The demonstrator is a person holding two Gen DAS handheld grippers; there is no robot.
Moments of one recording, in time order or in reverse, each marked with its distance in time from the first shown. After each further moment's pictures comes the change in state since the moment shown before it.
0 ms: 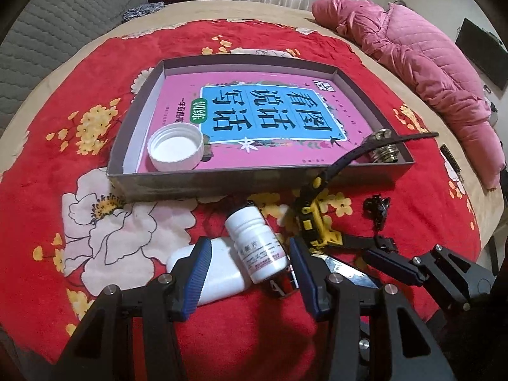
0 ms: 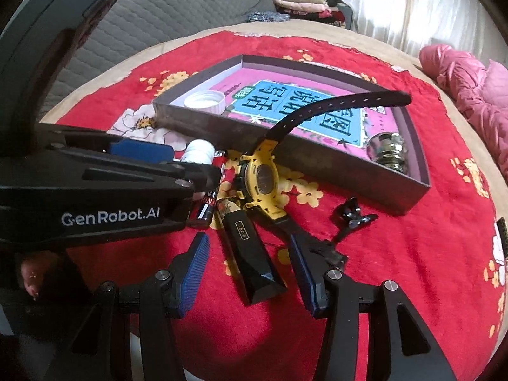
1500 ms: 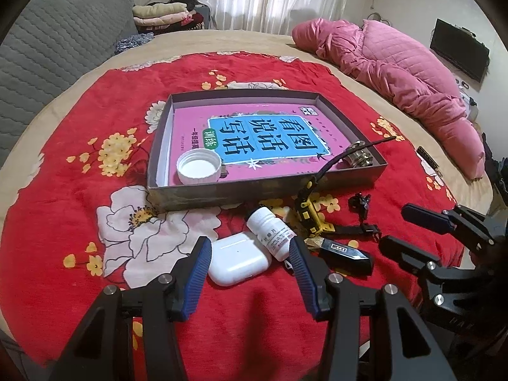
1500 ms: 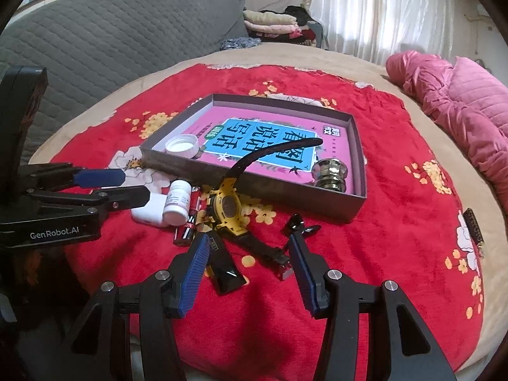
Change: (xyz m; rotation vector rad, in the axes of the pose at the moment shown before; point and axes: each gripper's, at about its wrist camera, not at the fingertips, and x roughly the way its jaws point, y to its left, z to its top) left arm -0.049 0.019 -0.019 0.080 -0.134 -0.046; right arm -0.062 -0.016 0.000 0.076 -0.115 -0.082
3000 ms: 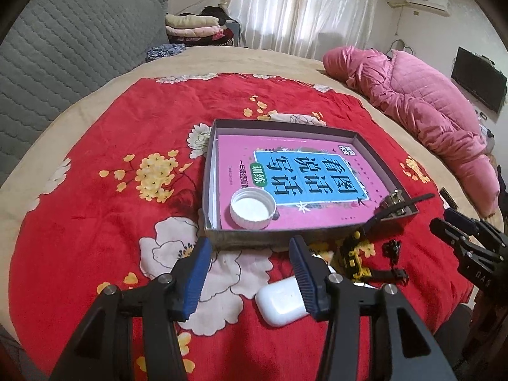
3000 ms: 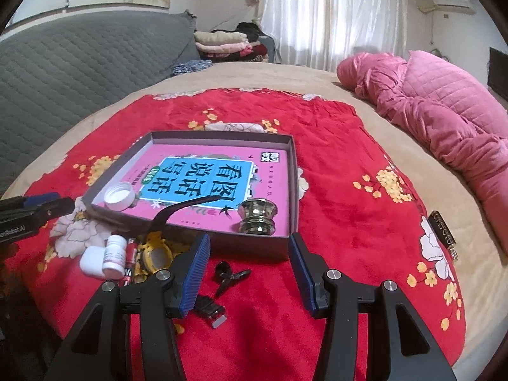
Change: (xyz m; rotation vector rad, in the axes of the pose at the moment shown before) left arm -0.006 0.045 0.024 -0.097 -0.095 0.069; right arm -0.004 -0.051 0.027 0.123 -0.099 -0.169
